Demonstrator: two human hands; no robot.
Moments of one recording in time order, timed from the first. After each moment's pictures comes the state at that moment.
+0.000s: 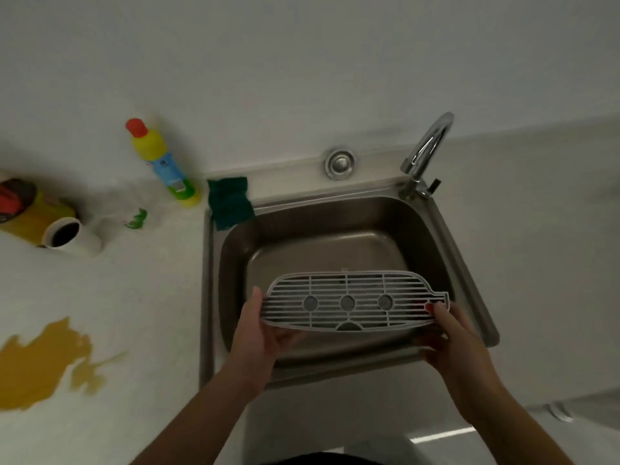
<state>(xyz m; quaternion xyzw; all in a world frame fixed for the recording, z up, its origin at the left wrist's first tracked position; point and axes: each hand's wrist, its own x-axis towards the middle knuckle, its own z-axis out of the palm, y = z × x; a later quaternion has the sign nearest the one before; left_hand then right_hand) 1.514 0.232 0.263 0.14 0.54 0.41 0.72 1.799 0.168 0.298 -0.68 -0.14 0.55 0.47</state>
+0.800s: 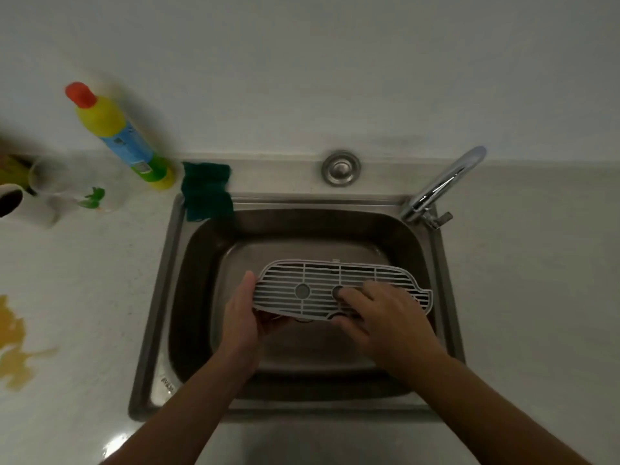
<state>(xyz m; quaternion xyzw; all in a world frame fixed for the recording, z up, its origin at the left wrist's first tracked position) 1.596 0.312 0.231 0.13 0.62 0.46 0.62 1.829 0.321 0.291 -0.53 -0.83 0.17 0.03</state>
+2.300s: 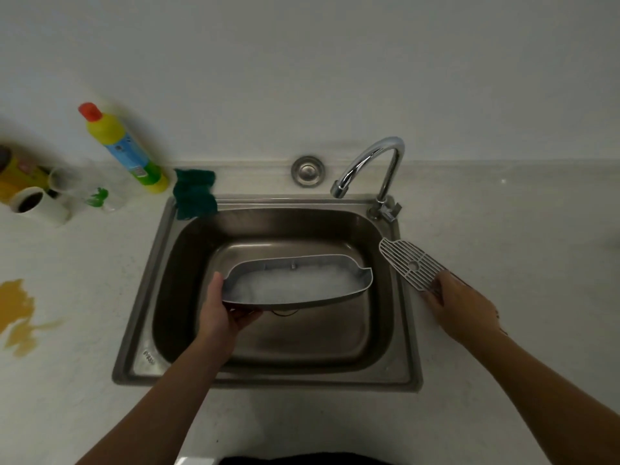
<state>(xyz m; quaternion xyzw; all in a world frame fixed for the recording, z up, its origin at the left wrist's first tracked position) 1.632 0.274 0.237 0.04 0.65 0.50 0.57 2.052 0.312 0.202 -0.74 -0.66 0.12 0.00</state>
